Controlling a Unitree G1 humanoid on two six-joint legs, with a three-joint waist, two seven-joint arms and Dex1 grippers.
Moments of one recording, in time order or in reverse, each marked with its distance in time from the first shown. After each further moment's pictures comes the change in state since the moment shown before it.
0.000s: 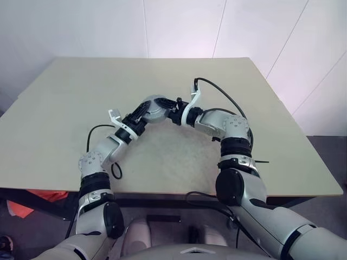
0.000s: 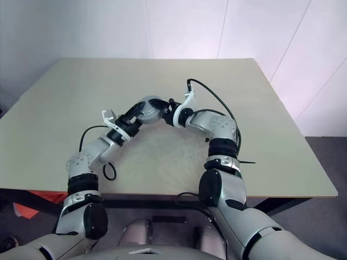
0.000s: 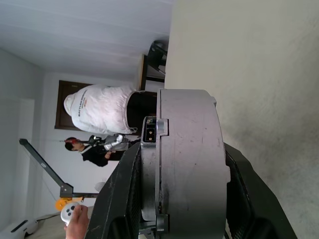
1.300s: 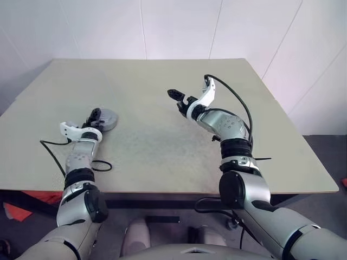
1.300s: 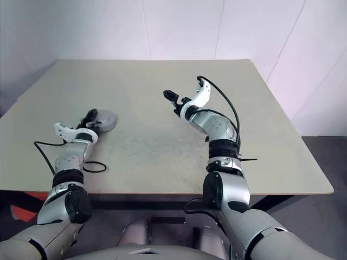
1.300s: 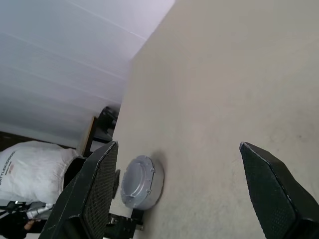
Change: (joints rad) left arm -0.106 0.194 0.149 0.390 0.409 -0.721 0.021; right arm 0.027 -0.046 0.156 0.039 -0.200 -0.402 0.098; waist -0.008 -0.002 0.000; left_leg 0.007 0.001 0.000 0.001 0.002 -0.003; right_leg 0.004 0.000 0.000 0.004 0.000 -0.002
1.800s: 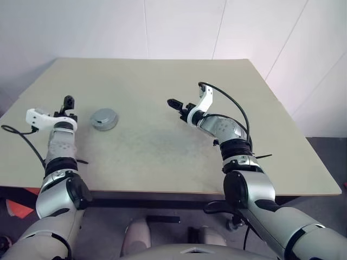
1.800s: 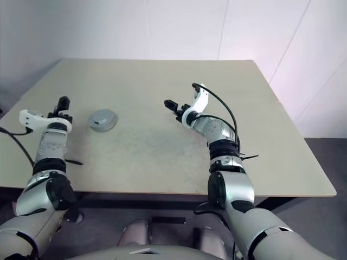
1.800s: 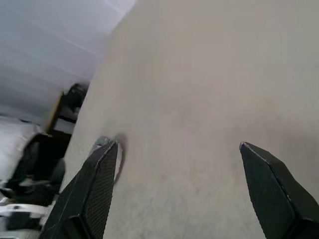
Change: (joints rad) left arm -0.085 0.141 -0.085 0.089 0.200 -0.209 -0.101; right arm 0.038 -0.078 0.209 0.062 -0.234 -0.237 0.197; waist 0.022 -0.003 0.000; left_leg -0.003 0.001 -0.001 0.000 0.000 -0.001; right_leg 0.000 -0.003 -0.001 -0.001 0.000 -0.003
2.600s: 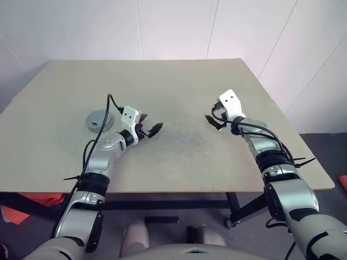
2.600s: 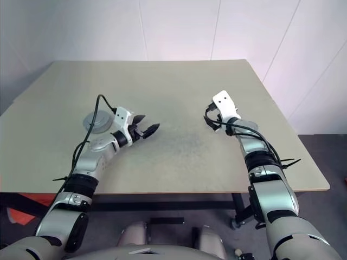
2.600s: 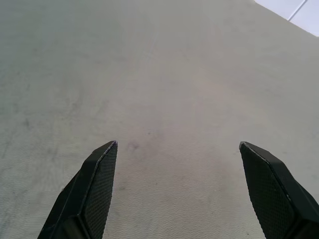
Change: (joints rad) left arm 0.246 -0.103 -0.674 -0.461 0.473 0.058 -0.331; right arm 0.115 -0.383 0.311 0.191 -0.550 -0.573 0.192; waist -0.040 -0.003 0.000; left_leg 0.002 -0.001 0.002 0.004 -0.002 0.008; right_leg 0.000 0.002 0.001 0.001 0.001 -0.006
